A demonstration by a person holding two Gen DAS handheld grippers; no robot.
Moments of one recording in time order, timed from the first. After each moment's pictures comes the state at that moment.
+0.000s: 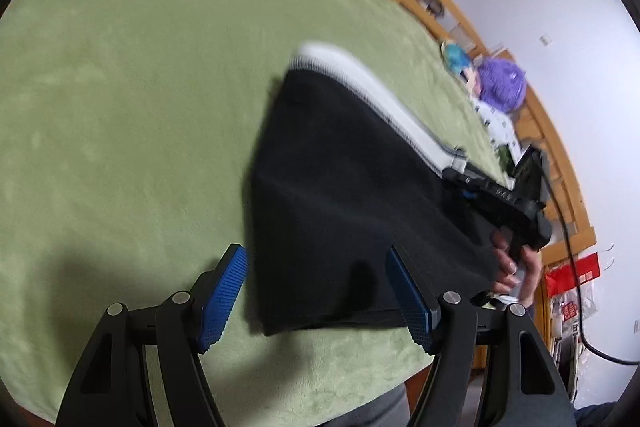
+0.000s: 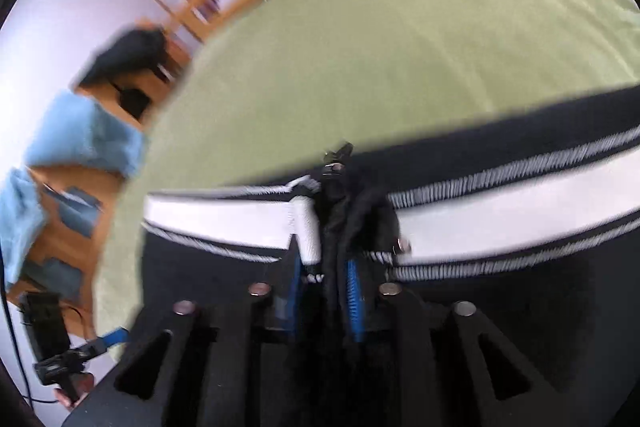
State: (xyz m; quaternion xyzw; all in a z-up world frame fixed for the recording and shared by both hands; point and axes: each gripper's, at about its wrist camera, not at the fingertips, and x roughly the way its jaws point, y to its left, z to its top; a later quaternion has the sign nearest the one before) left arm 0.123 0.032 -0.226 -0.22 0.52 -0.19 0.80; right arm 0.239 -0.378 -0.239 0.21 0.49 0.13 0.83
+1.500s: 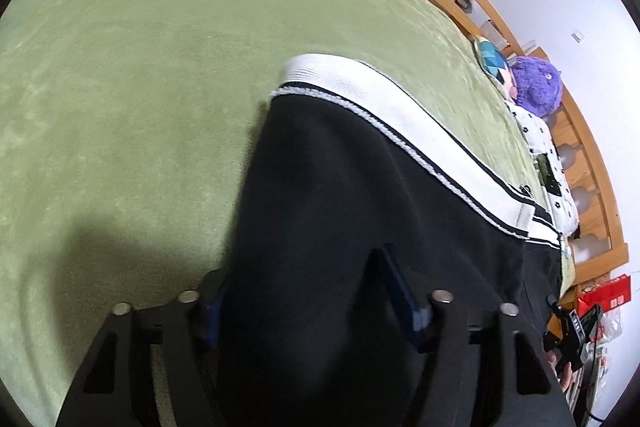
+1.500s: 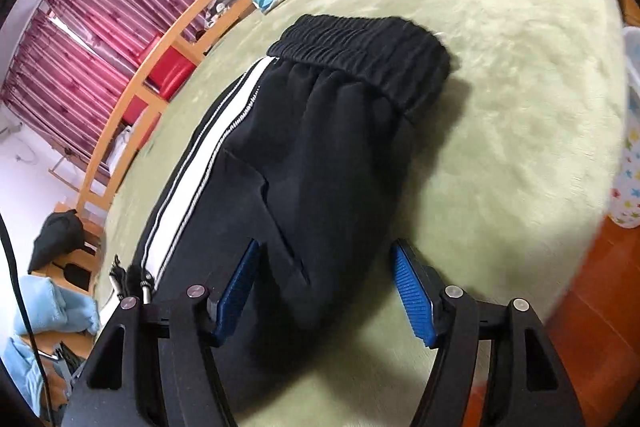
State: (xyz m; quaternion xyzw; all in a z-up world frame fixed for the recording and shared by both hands) left arm 0.202 0.008 -0.252 -0.20 0.53 -0.14 0.82; right arm 0.031 -0.617 -0.252 0.39 0.35 -0.13 0.84
